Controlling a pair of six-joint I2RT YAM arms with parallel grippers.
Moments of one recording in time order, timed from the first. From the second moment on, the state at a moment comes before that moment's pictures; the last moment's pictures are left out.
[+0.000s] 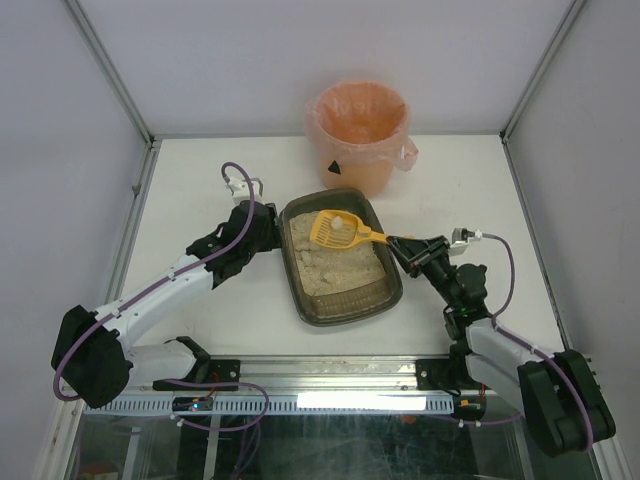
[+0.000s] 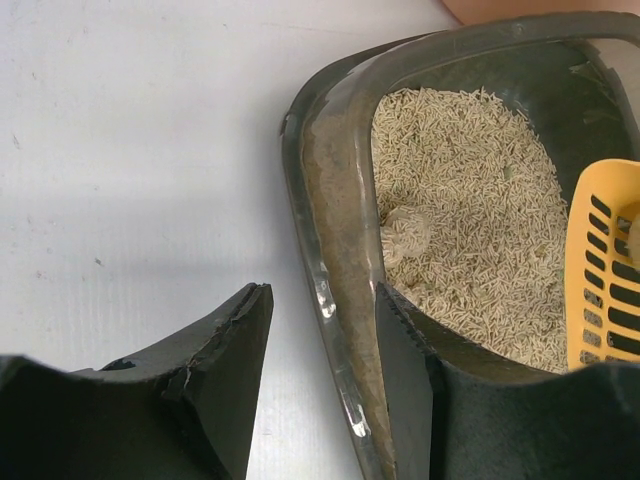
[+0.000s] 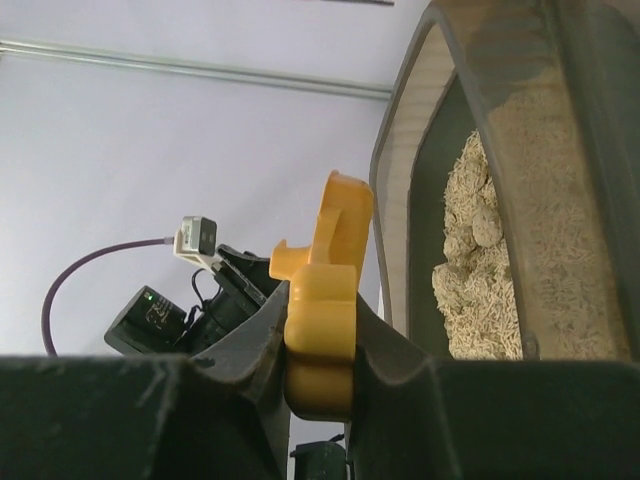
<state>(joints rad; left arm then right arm) -0.65 1.19 0.84 -0.28 -0.36 -0.57 0.30 0.95 0.05 0.95 -0.26 1.46</state>
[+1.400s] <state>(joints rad) -0.64 1.12 0.83 -0.28 -0.36 -0.57 0.09 1.28 1.06 0.35 -0.24 1.24</state>
